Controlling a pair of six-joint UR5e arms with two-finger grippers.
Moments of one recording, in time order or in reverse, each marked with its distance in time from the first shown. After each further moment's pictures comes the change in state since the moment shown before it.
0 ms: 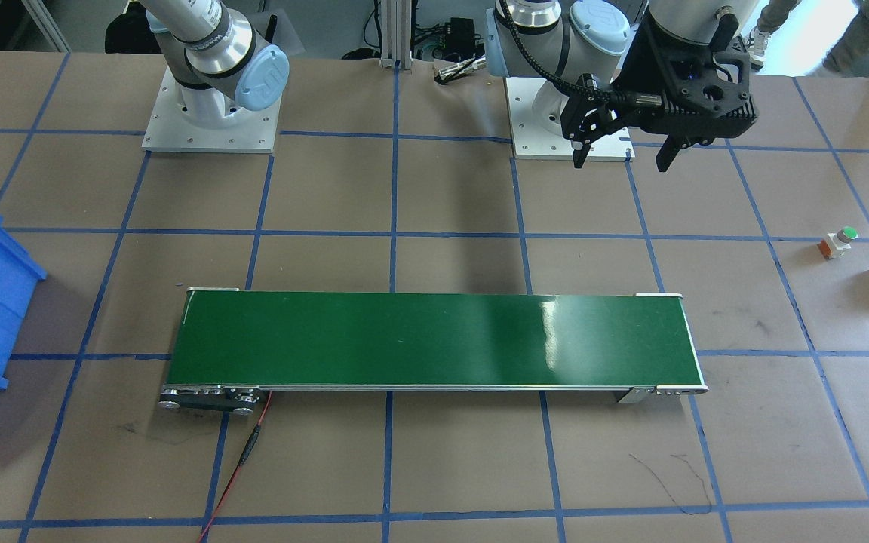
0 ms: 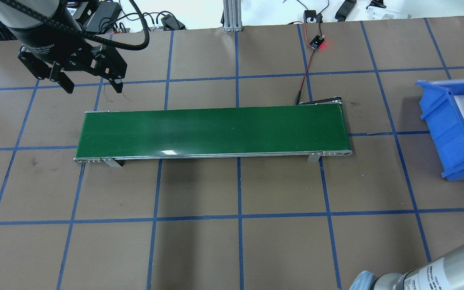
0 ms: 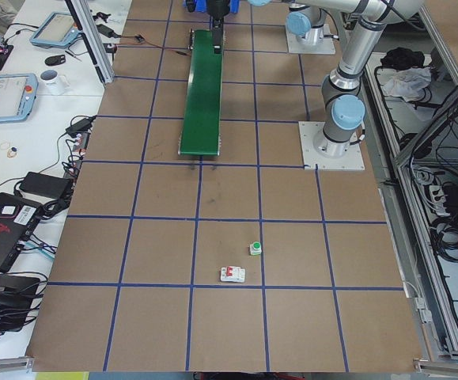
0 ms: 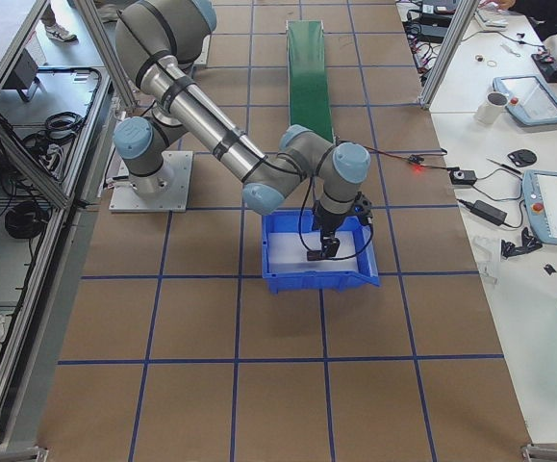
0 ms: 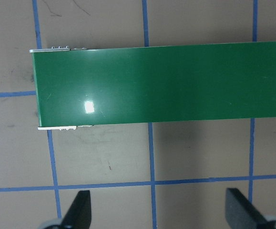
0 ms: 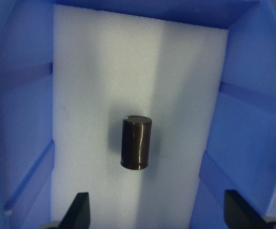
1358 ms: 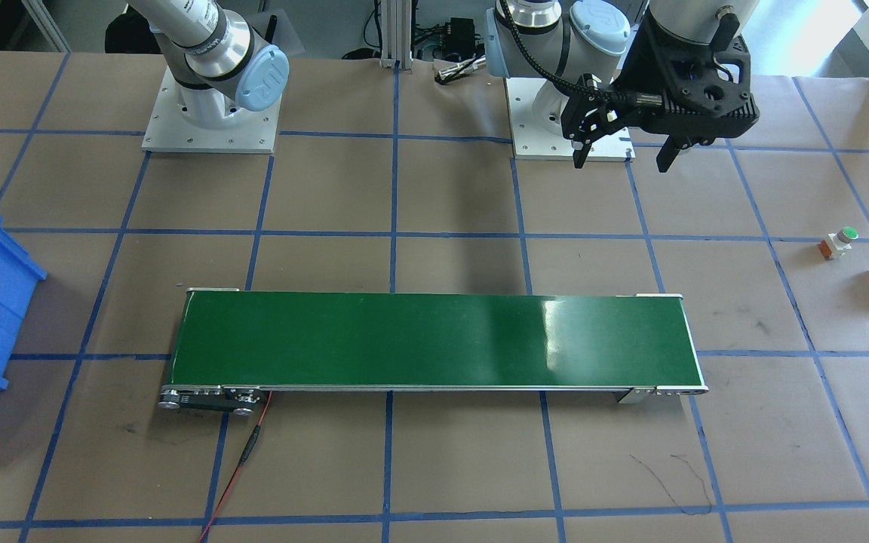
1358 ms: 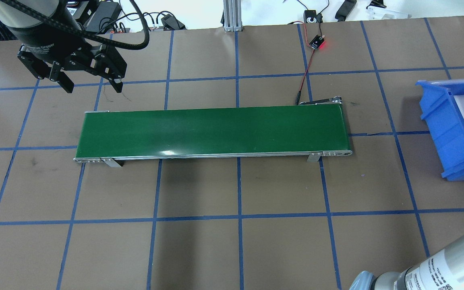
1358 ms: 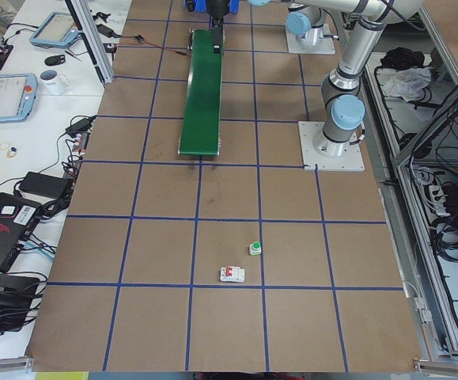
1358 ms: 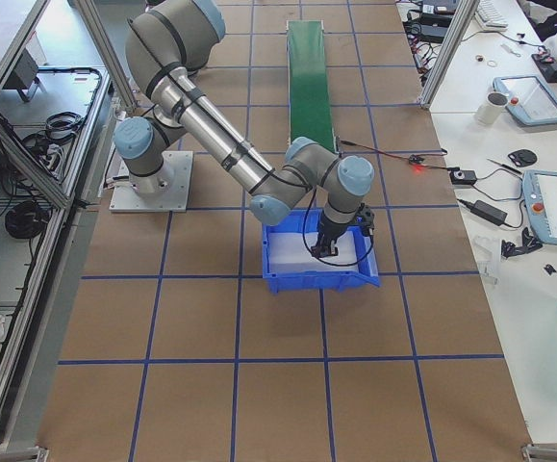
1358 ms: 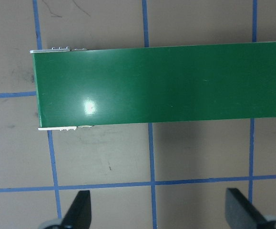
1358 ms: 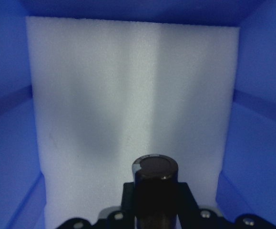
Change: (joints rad) left arm 0.000 0.001 0.001 0.001 0.000 0.001; right arm 0.001 0.075 -0.012 -0.029 0.012 0.085
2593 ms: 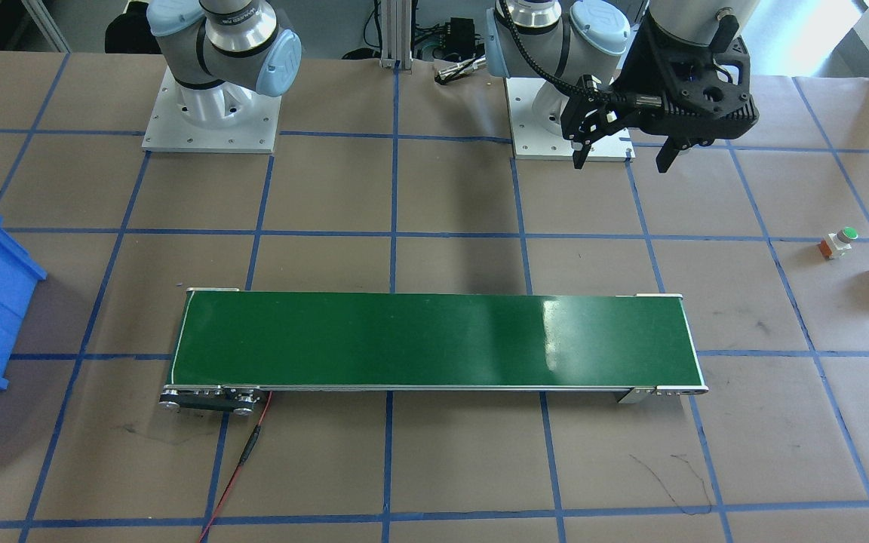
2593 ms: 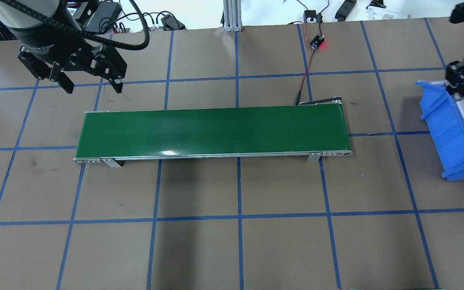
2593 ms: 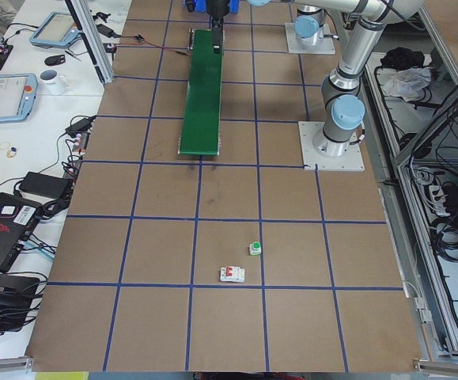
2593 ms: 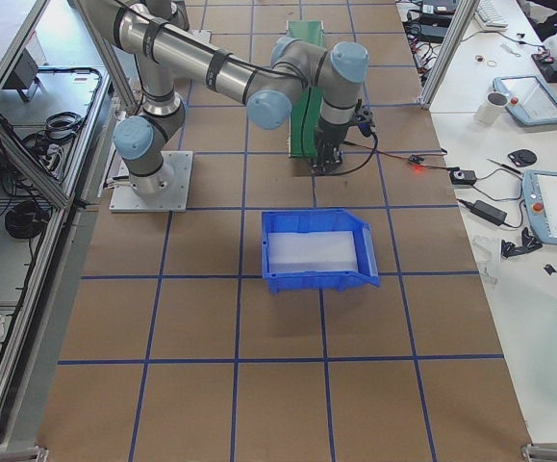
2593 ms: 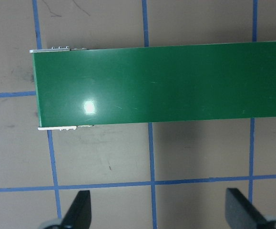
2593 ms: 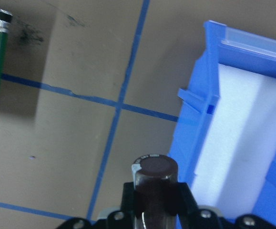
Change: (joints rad) left arm 0.000 -0.001 -0.001 0.000 0.000 0.000; right arm 0.216 -0.281 -0.009 0.273 0.059 0.015
